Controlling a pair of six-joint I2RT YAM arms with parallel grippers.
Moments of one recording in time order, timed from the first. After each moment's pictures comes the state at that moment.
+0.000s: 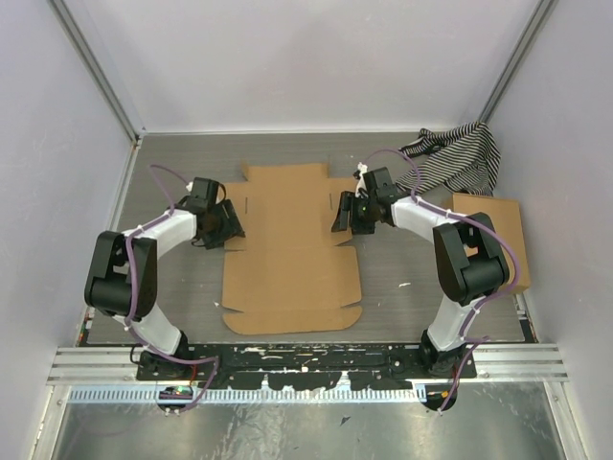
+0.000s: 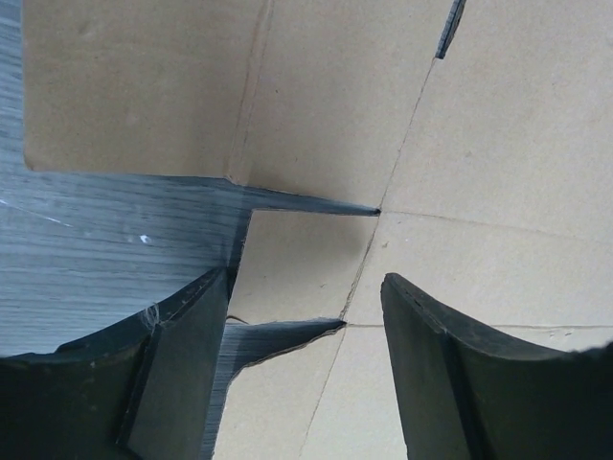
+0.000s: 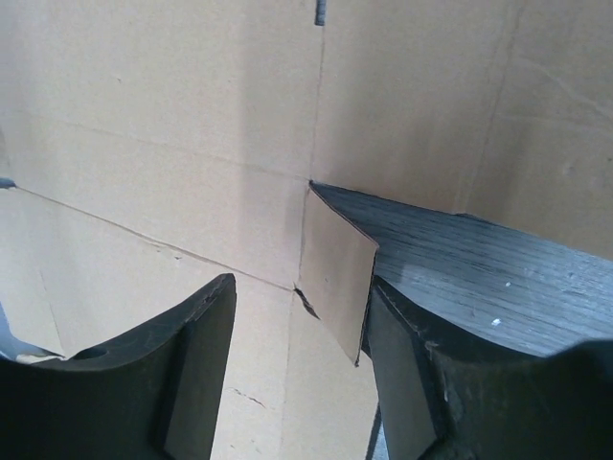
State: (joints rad) left arm -0.21 1.66 0.93 -0.33 0.06 -0.61; right arm 0.34 1.77 1.08 -0.27 -0.33 0.40
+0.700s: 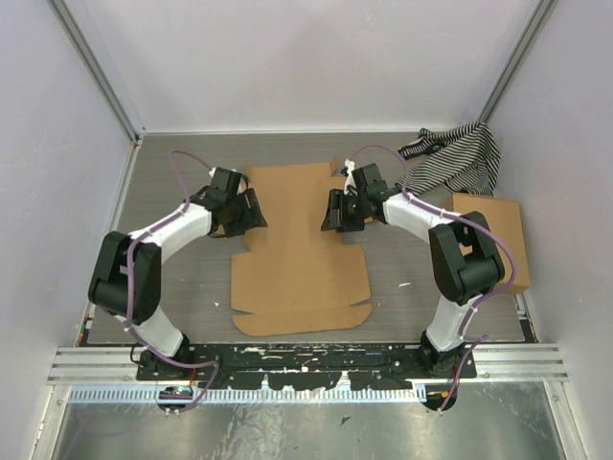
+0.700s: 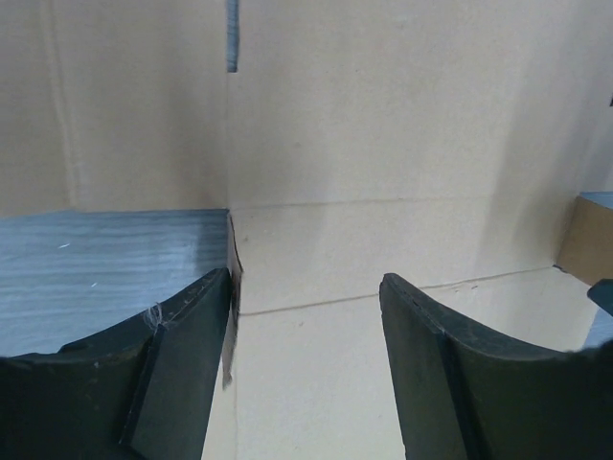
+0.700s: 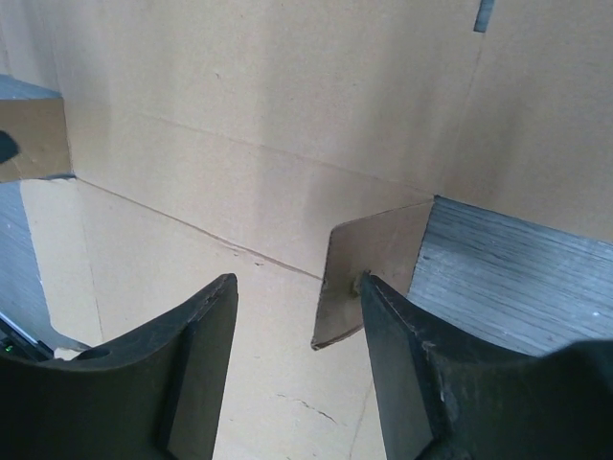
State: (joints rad) left arm -0.36 1.63 1.05 -0.36 0.06 -0.64; right arm 0.40 1.78 1.15 -0.30 -0.36 0.40
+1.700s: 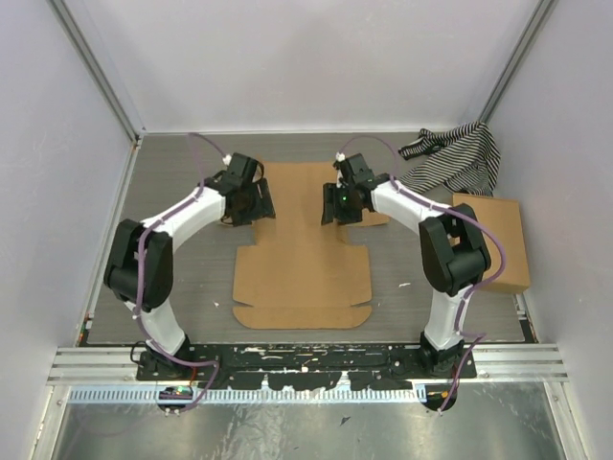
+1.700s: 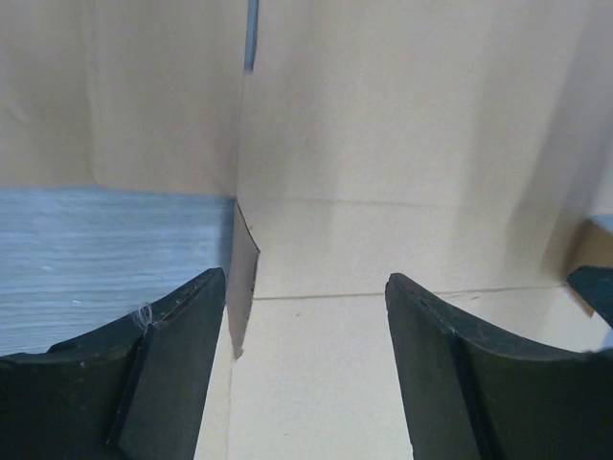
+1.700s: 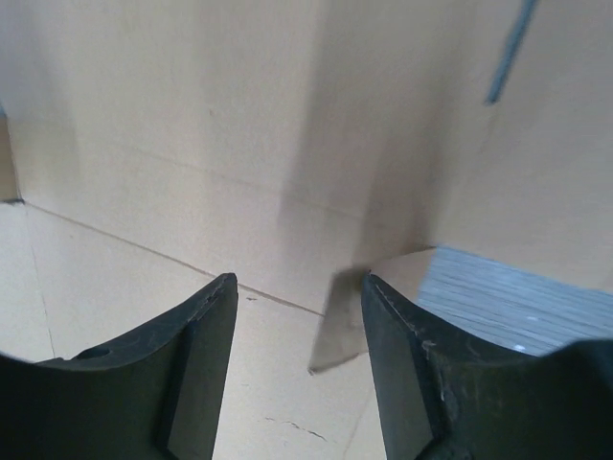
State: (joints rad) left arm -0.43 1.79 1.23 -0.47 0.01 -0.64; right arm 0.44 1.89 1.31 -0.45 -0.21 0.37
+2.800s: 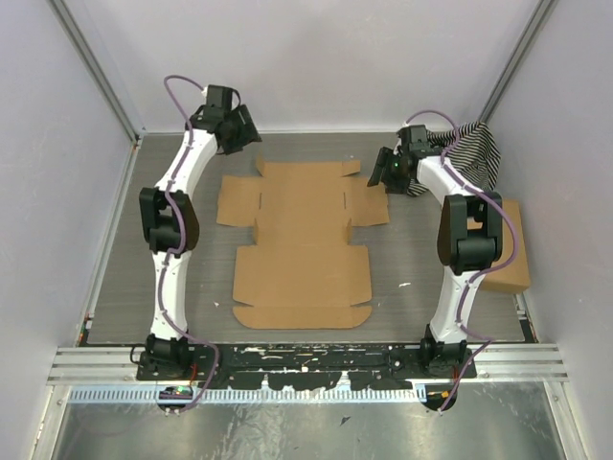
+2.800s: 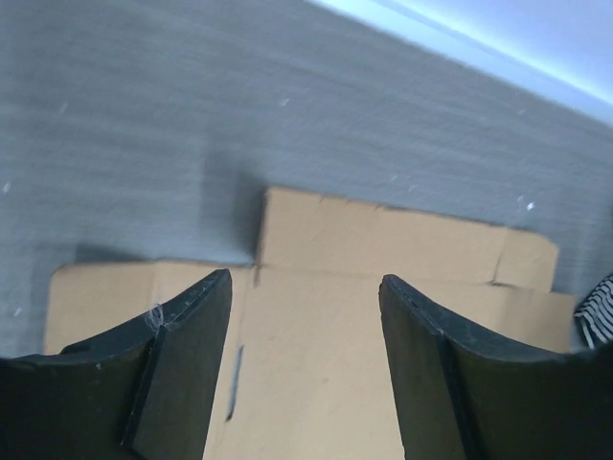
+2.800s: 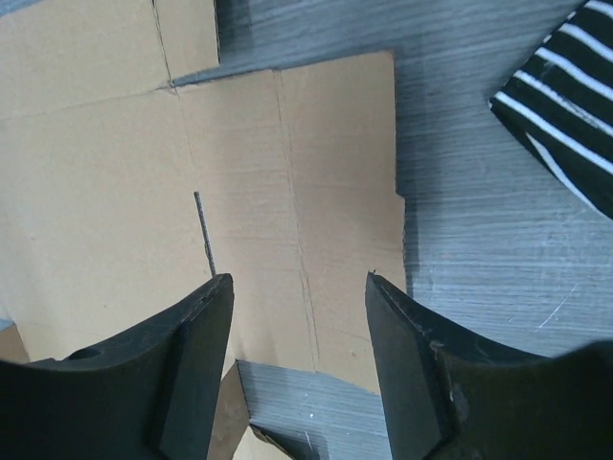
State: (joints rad) left arm -0.20 2.32 2.21 -0.67 0.07 -0.57; right arm 0.08 2.01 1.57 -0.50 -0.21 0.36
